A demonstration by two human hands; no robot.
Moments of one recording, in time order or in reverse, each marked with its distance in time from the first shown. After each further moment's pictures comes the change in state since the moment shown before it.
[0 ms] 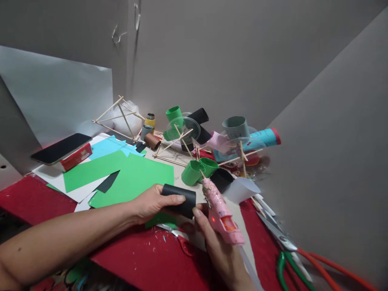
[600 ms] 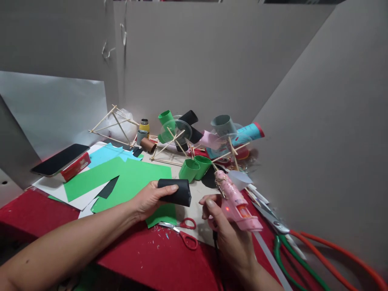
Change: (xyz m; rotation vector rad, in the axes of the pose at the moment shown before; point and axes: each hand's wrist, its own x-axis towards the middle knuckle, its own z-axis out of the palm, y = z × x) left_hand 0.006 0.004 -0.006 -0.089 0.066 0.068; right_hand -0.003 0.019 -0.015 0.148 -0.018 0.055
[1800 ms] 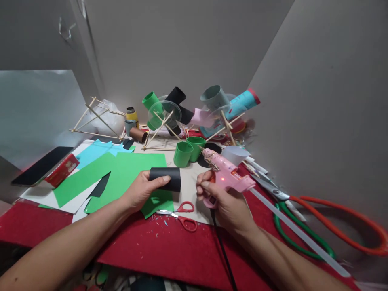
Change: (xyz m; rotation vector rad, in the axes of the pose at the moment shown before) left_hand 0.006 0.002 -0.005 0.355 0.014 0.124; right_hand 0.020 -0.001 0.001 0.526 -0.069 0.180
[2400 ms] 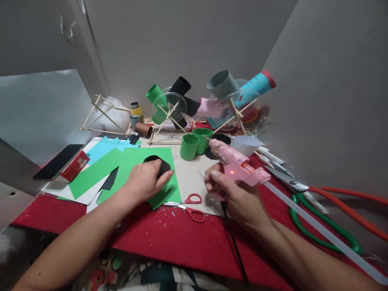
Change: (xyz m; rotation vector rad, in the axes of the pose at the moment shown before) left_hand -0.011 0.029 -0.004 1.527 0.135 0.266; right_hand -0.004 -0.001 -0.006 -0.161 -0.032 -0.078
